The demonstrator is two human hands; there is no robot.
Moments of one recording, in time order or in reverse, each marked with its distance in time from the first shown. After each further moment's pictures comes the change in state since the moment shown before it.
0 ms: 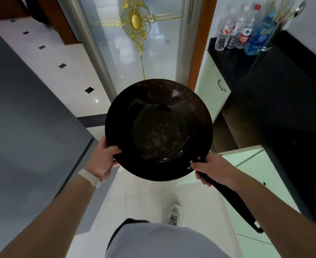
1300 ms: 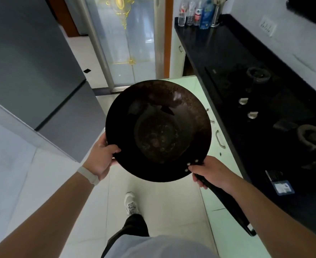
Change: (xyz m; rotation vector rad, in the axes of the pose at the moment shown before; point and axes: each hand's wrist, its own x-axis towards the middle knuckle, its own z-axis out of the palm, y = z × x) left_hand -0.526 -0.276 0.087 0.021 -0.007 0.085; right_hand -0.490 0.351 0.069 0.031 0.009 -0.029
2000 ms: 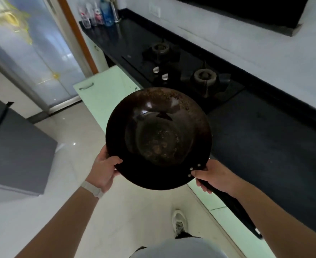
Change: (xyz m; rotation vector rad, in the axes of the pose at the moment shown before) left_hand -0.177 -0.080 0.095 0.112 -0.392 -0.120; right_hand -0.270 0.161 0.045 0.199 0.323 0.142
